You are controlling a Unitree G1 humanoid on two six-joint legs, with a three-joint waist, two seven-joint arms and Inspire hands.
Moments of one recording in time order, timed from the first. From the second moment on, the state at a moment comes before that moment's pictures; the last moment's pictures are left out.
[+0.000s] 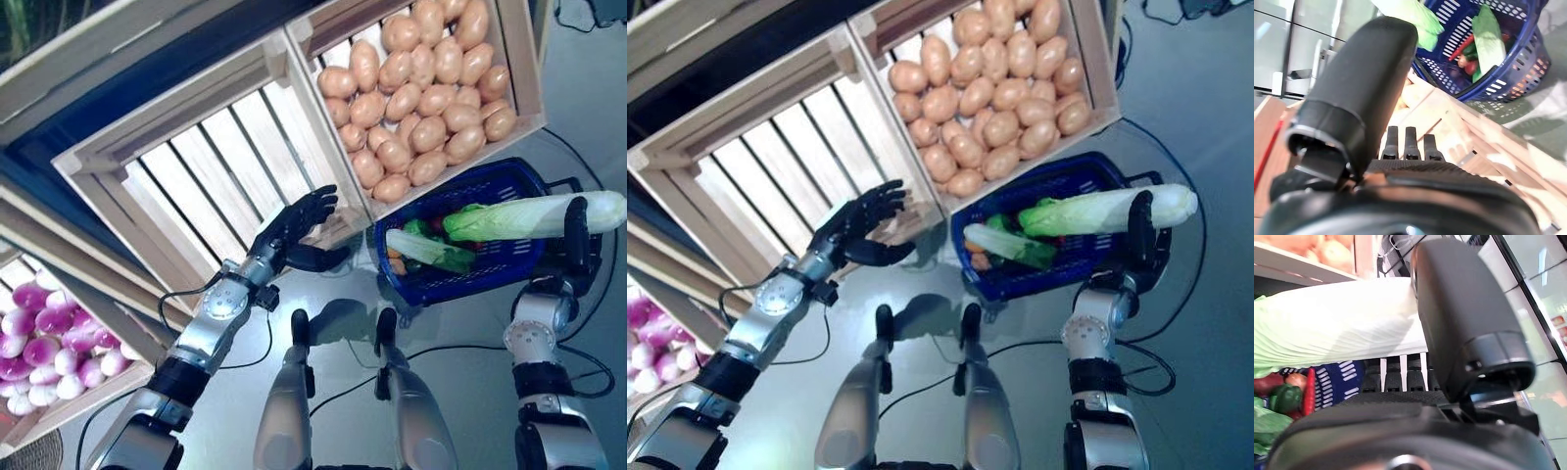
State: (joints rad) left arm -0.47 0.53 -0.35 0.21 -0.45 -0.16 -0.13; right arm -0.50 -0.37 -0.18 0.53 1.23 -0.48 -0.40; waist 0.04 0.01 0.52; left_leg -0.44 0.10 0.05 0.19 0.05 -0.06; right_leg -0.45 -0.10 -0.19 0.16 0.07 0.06
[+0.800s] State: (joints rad) left arm -0.60 0.61 -0.34 0.08 -0.53 -0.28 -0.12; right arm -0.77 -0.47 -0.14 0.82 1.22 -0.41 -0.52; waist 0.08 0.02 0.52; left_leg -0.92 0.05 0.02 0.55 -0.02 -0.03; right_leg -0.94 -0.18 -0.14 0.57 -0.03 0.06
